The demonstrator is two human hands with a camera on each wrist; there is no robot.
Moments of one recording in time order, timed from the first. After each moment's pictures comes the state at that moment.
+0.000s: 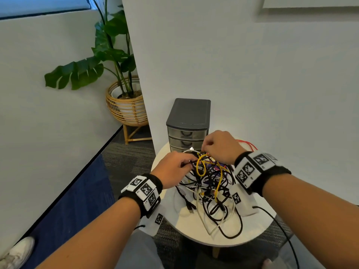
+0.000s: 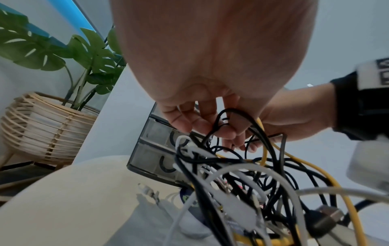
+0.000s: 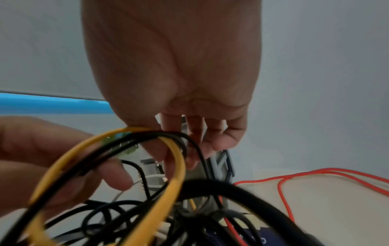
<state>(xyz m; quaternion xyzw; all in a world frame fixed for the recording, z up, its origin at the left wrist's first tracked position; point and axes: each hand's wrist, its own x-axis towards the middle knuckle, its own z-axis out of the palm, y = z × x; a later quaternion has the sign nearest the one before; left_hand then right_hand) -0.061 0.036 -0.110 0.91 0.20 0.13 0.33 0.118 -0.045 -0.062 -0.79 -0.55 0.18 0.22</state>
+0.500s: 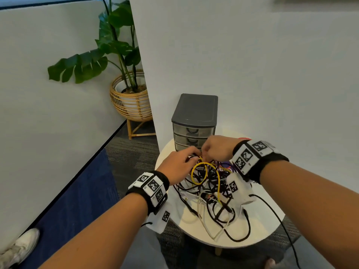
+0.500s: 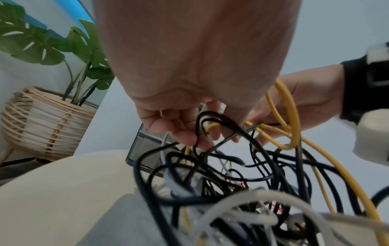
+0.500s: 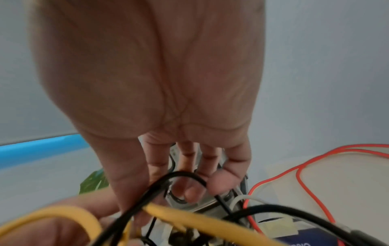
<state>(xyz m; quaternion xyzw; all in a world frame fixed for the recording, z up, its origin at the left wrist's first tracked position) -0.054 0.044 -0.125 0.87 0.29 0.12 0.37 0.114 -0.018 -0.057 -0.74 -0.60 0.31 0.00</state>
